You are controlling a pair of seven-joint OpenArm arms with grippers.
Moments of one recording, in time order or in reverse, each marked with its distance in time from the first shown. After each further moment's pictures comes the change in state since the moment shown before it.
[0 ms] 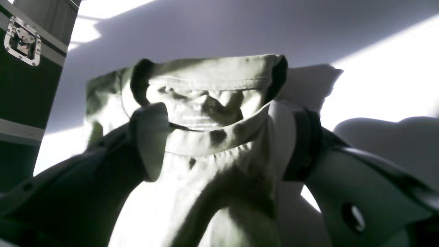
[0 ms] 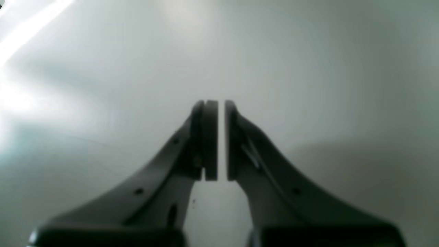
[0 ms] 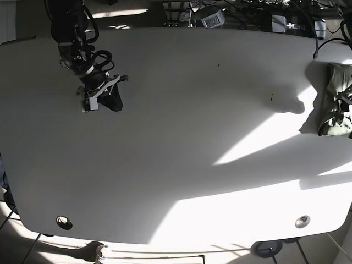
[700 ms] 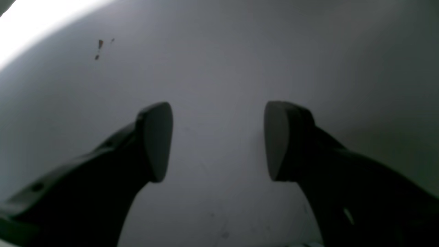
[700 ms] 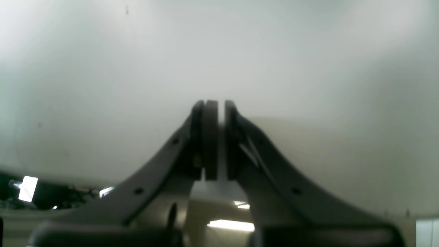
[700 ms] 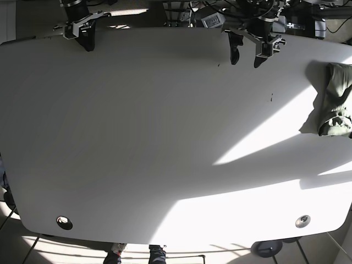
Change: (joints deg) left arm 39.4 51.6 -1.3 50.6 23.1 9.9 -5.8; right arm -32.0 -6.2 16.9 0.2 -18.1 1.9 30.7
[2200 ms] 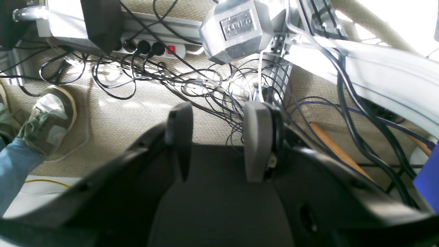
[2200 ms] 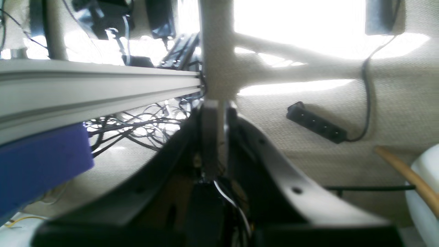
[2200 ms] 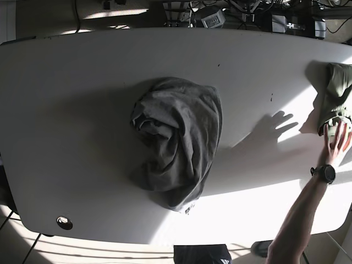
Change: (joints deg) left arm -28.8 -14.2 13.1 -93.7 -0.4 19.5 -18.5; right arm 25.8 -6.0 -17.0 -70.7 0.2 -5.7 12.0
